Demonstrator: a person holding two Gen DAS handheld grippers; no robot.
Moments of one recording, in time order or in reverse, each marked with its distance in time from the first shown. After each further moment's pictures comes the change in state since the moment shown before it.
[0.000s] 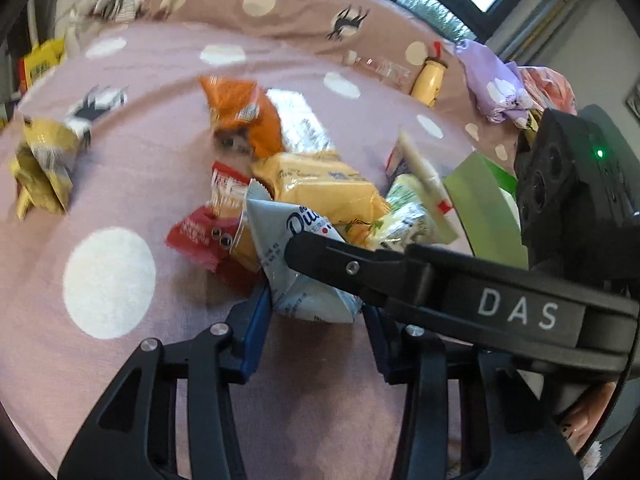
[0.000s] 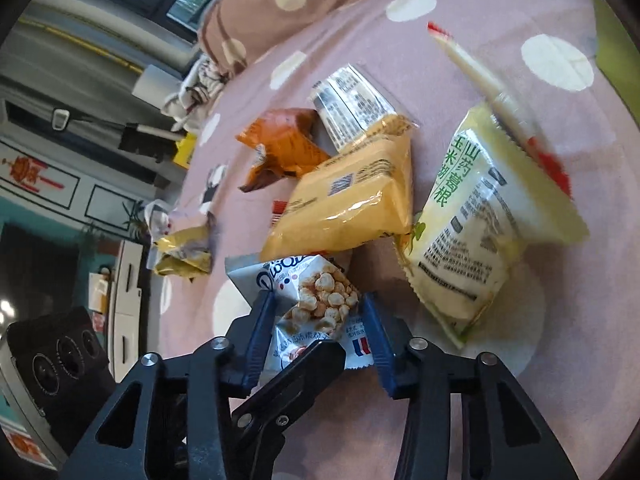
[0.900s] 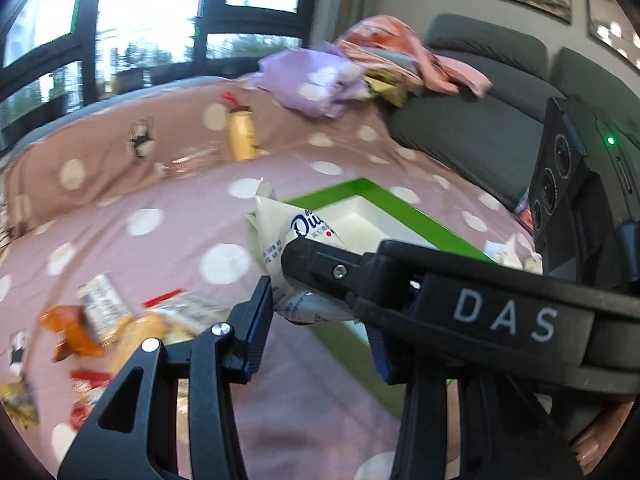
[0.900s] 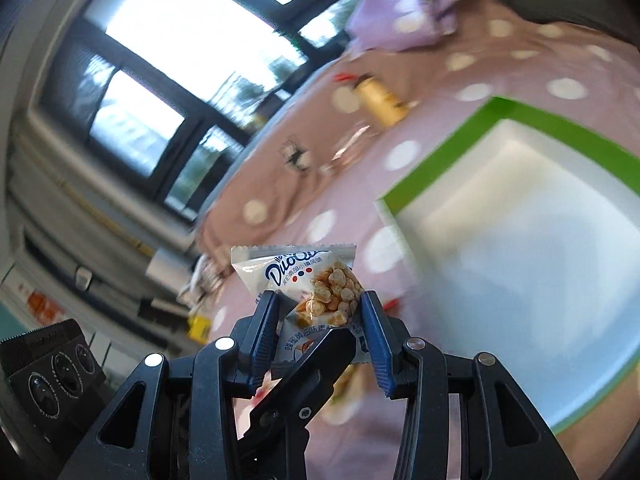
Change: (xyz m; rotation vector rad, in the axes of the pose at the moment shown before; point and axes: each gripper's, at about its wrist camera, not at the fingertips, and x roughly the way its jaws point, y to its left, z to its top) left arm 0.002 -0.199 0.008 0.592 -0.148 -0.194; right arm -0.196 -0.087 -0.019 0.257 -0.610 -0.043
